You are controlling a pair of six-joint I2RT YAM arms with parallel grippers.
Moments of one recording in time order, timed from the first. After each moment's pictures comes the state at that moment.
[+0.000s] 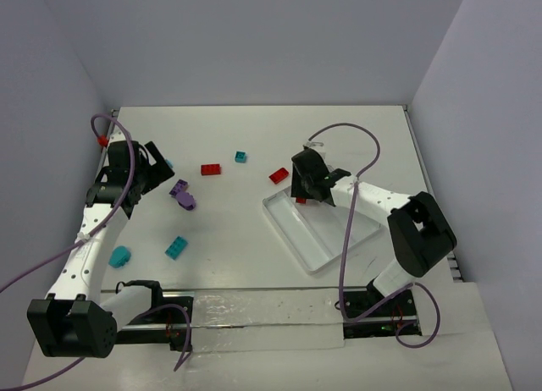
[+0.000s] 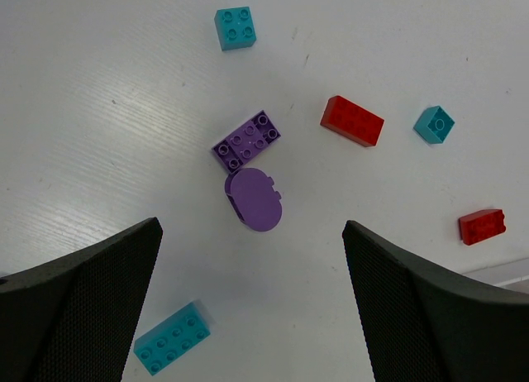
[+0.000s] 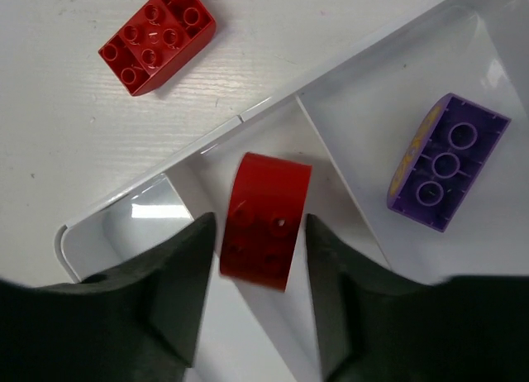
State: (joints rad) left arm -0.08 1.08 0.97 -0.59 -0.18 -0.55; right arm 0.58 1.58 0.98 -0.29 0.28 0.54
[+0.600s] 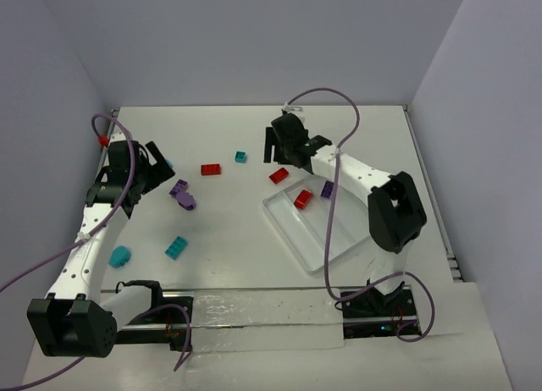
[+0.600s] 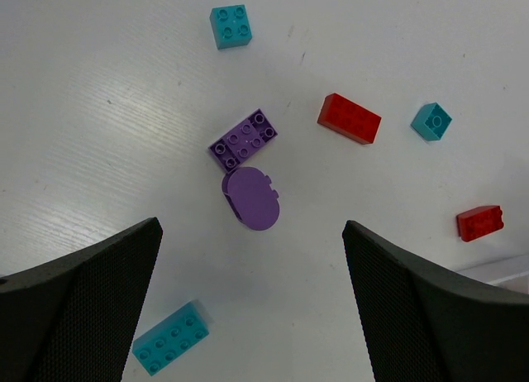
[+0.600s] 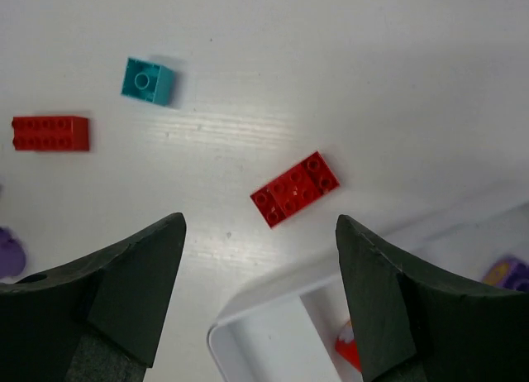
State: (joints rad) left arm -0.08 1.08 0.97 -0.58 -0.17 -0.55; right arm 0.60 1.78 1.40 -0.37 0.28 0.52
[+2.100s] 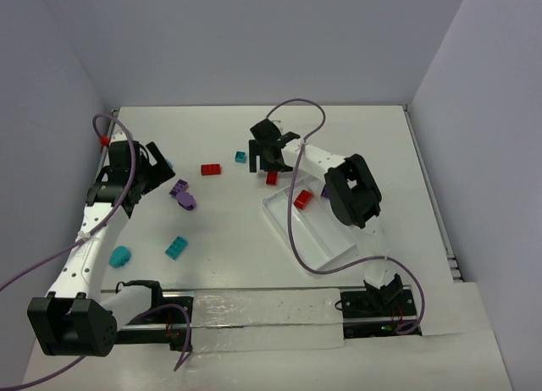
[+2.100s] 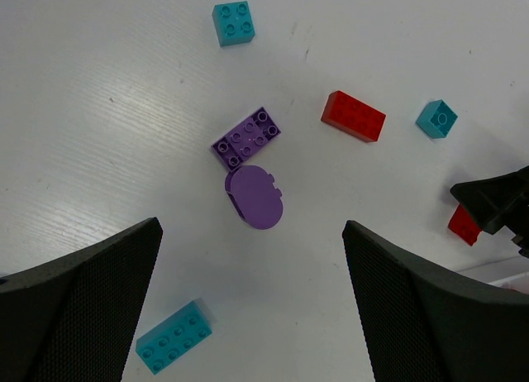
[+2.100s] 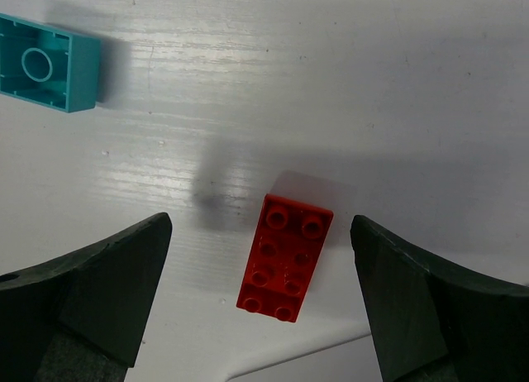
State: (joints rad) left arm -0.08 1.08 0.97 -0.59 -0.17 -0.54; right arm 0.62 2.23 1.78 -0.55 0.22 0.52
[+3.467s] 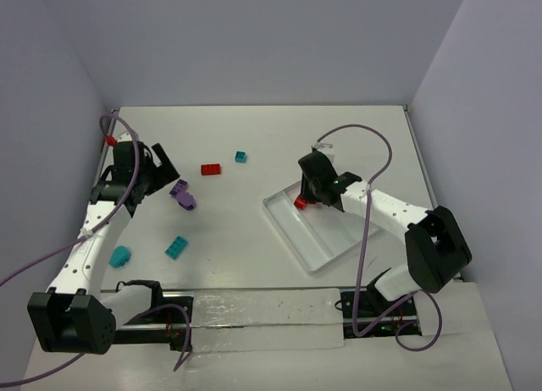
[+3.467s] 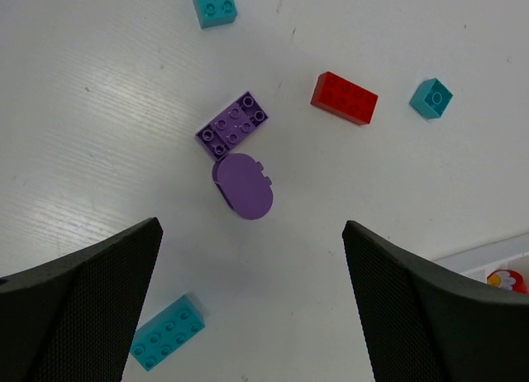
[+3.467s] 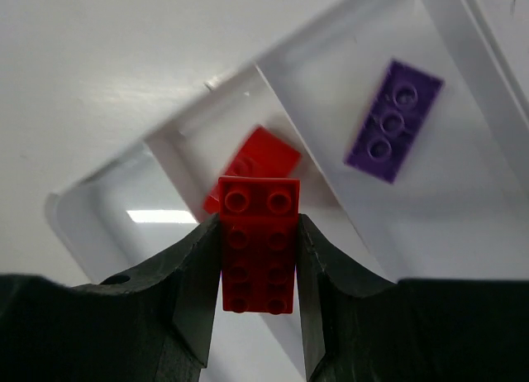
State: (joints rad) left arm -0.09 1.10 0.96 -0.58 -0.14 -0.54; right arm 0.59 1.46 0.98 -0.38 0.33 0.56
